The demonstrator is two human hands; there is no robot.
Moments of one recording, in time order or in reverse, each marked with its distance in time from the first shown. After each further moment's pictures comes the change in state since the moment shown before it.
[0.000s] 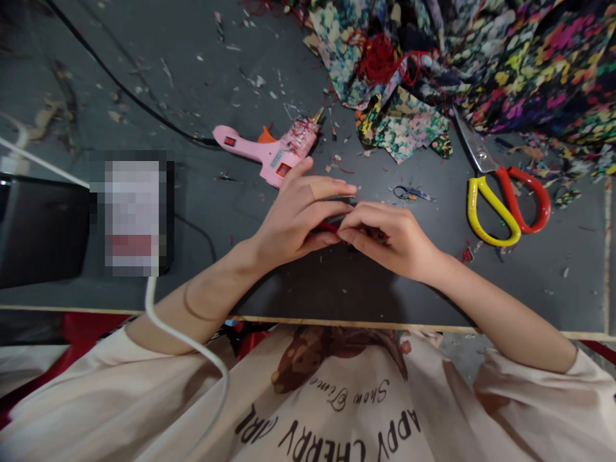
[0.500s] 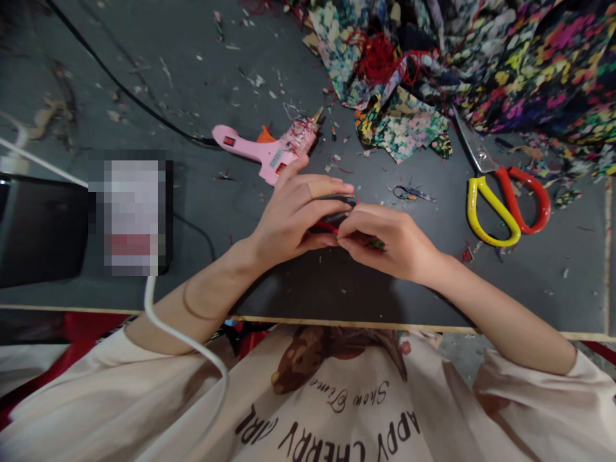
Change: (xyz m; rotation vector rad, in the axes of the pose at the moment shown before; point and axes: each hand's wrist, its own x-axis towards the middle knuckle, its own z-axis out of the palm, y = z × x) left_hand -0.002 -0.003 -0.001 -0.030 -0.036 -0.028; right_hand 0.000 0.000 0.001 -0.061 -0.014 -0.052
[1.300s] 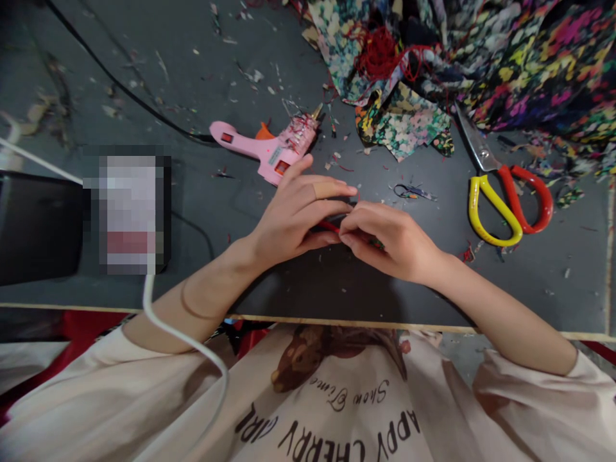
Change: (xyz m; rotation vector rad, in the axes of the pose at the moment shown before) left_hand 0.002 0.002 -0.001 -0.012 -0.016 0.024; right_hand -0.002 0.003 0.000 0.012 0.001 -0.036
